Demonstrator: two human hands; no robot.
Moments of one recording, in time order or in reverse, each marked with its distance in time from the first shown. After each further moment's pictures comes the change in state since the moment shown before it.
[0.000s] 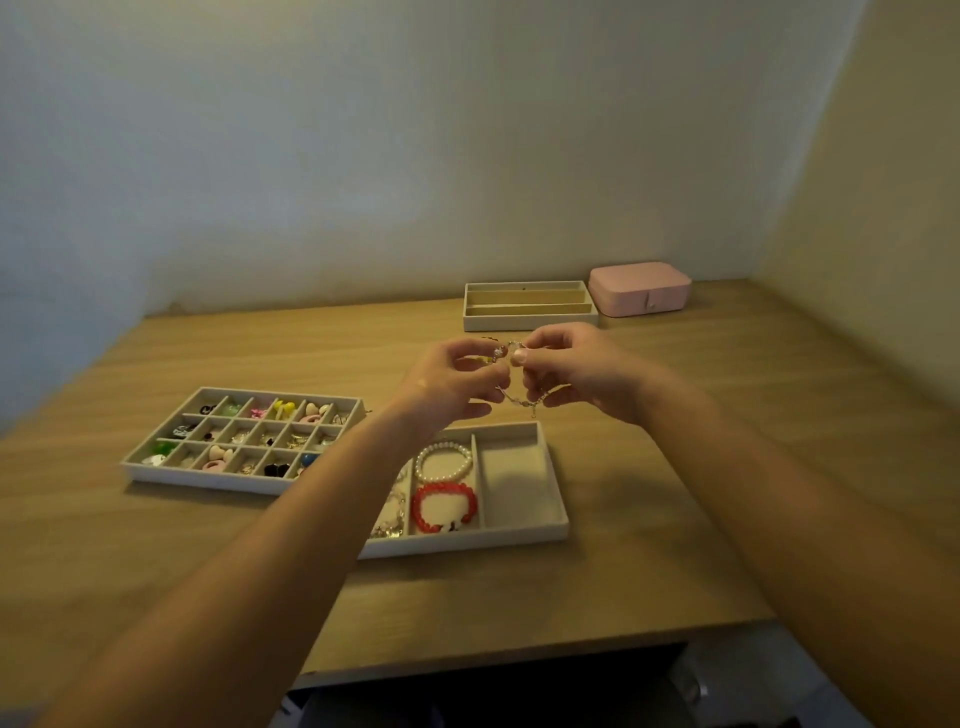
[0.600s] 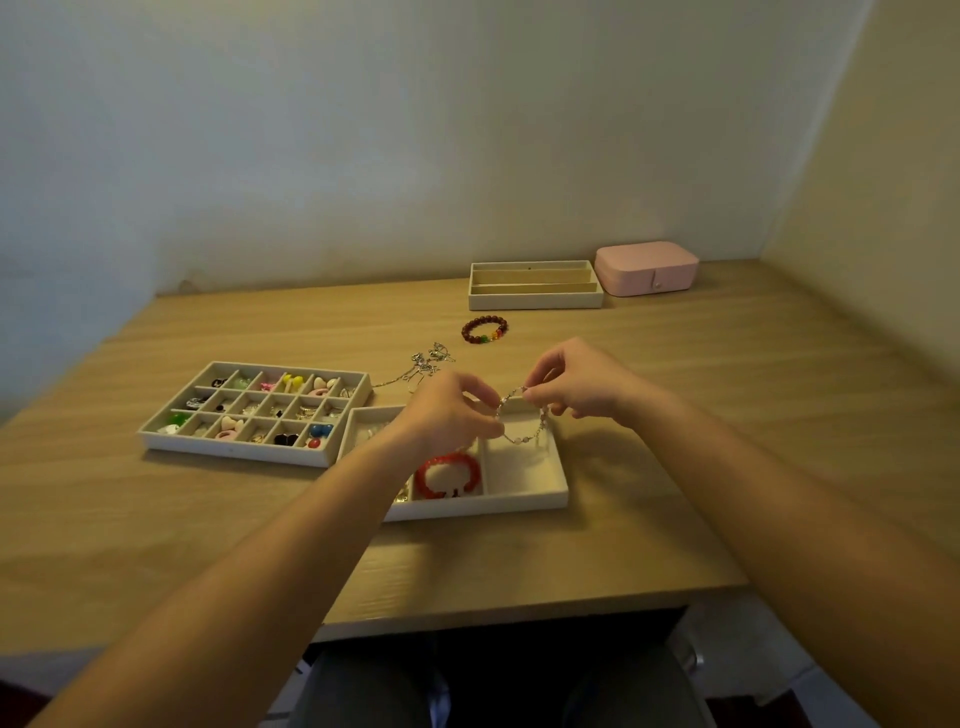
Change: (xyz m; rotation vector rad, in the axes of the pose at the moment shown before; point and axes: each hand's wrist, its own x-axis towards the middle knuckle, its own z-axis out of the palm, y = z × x) left_hand -0.021 -0.034 0.005 0.514 0.058 -0.138; right_hand -0.006 0.030 0.015 -0.423 0.050 0.110
